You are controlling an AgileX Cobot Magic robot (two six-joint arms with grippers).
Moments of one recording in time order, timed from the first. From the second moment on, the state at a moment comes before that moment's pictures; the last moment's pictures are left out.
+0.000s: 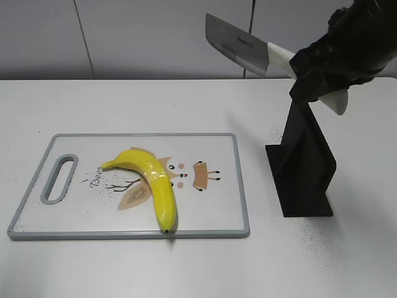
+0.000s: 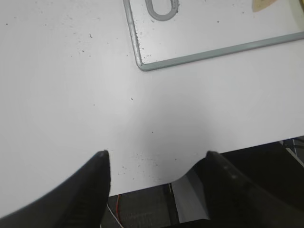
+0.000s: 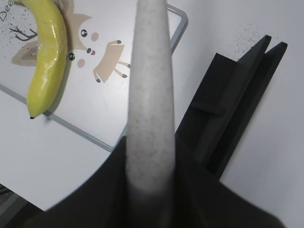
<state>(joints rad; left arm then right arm) -0.09 0.93 -0.80 -0.18 1.22 0.27 0.39 1.49 -1.23 0.19 0.91 -0.11</state>
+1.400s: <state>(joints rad) -0.09 0.04 -0.49 -0.10 1.11 0.27 0.39 1.18 -1.02 -0.01 0.88 0.22</state>
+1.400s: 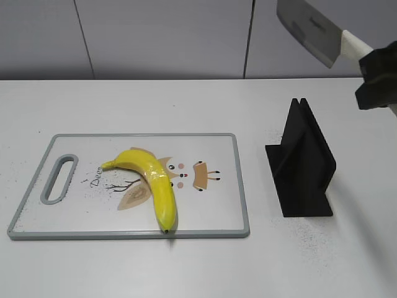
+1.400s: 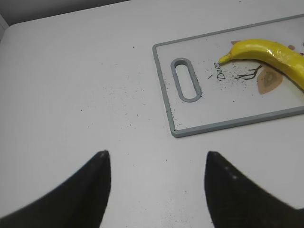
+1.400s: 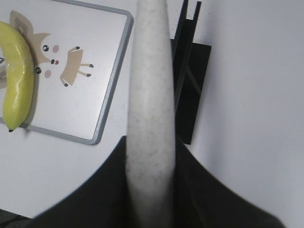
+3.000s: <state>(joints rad) -0.09 0.04 -0.49 -0.10 1.11 0.27 0.39 1.19 -0.73 -0.06 0.66 0.46</state>
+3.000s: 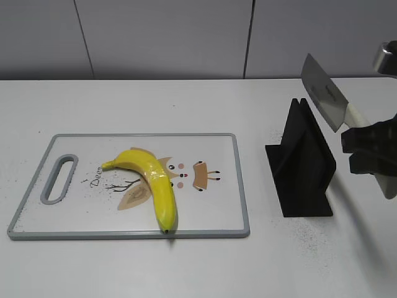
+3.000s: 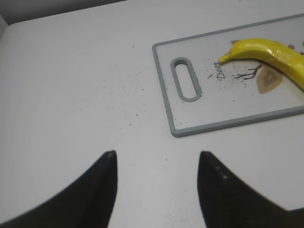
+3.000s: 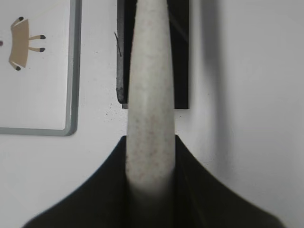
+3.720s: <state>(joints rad) -0.09 0.04 -0.49 -0.10 1.11 0.27 0.39 1.23 -0.73 -0.01 0.64 0.38</state>
